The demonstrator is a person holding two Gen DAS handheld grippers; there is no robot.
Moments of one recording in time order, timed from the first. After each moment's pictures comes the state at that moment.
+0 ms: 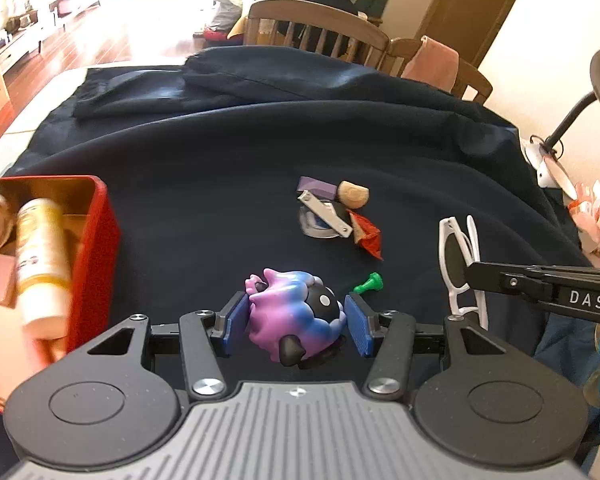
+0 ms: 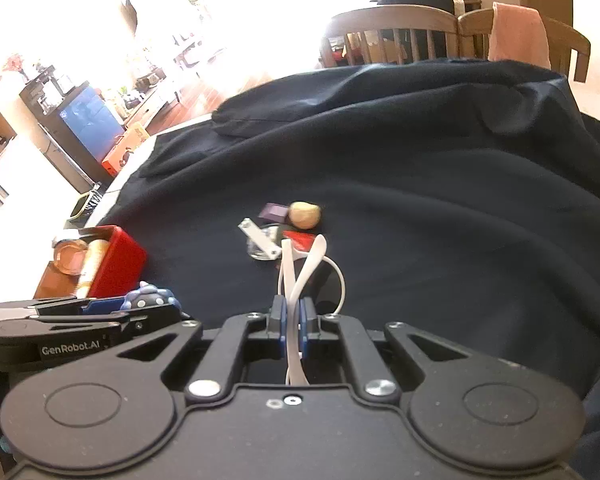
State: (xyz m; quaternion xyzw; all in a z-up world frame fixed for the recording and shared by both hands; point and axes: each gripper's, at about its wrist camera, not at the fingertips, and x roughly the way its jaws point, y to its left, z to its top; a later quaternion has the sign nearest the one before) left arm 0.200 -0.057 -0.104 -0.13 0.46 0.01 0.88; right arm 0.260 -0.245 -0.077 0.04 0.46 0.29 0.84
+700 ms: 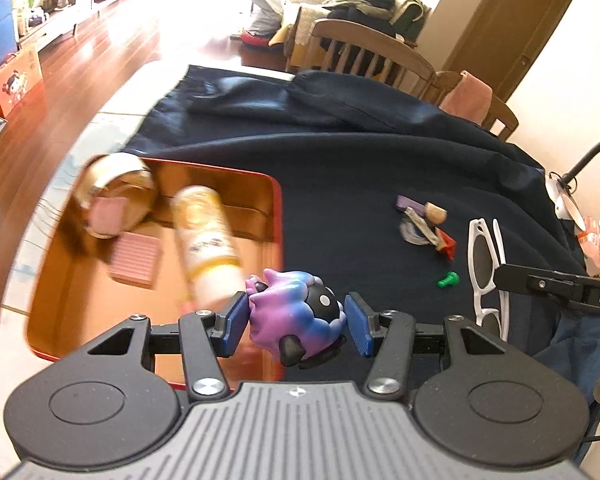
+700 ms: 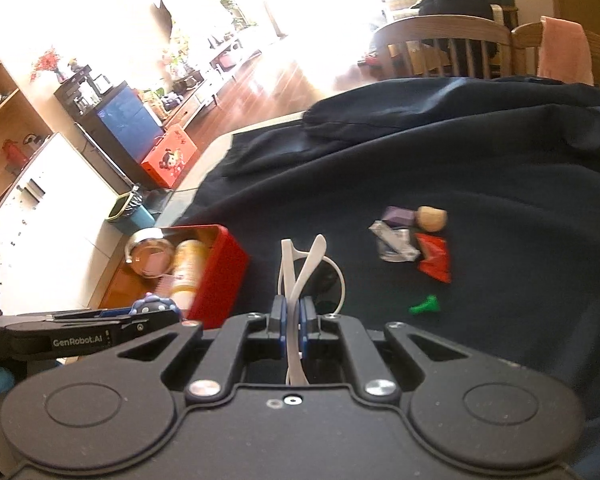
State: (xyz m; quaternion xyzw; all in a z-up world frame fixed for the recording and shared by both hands) left arm 0.134 0.068 -0.079 -0.17 0.45 0.04 0.88; right arm 0.213 -0.147 -0.049 0.06 0.45 0.33 0.83
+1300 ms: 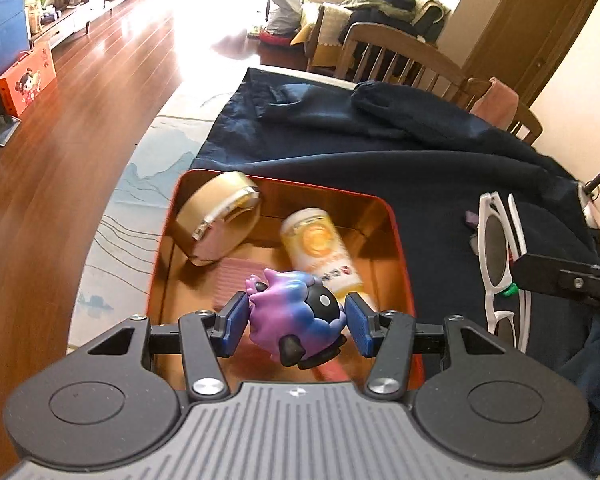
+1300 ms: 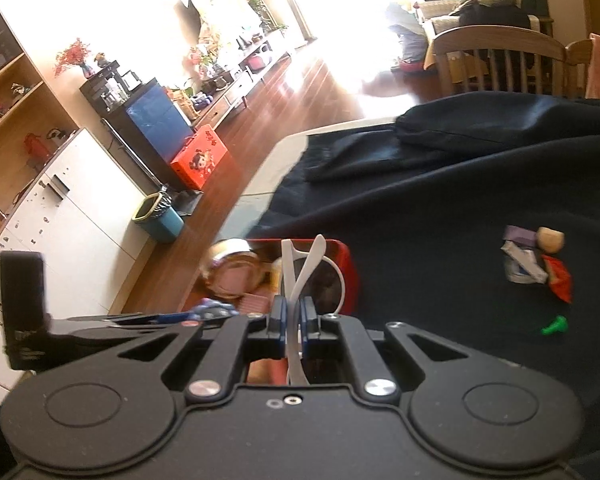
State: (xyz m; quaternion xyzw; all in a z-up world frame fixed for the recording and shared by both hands) left arm 0.138 0.155 -0.096 -0.16 0.46 0.05 0.87; right arm 0.190 -0.029 -0.035 0.07 0.44 0.36 0.82
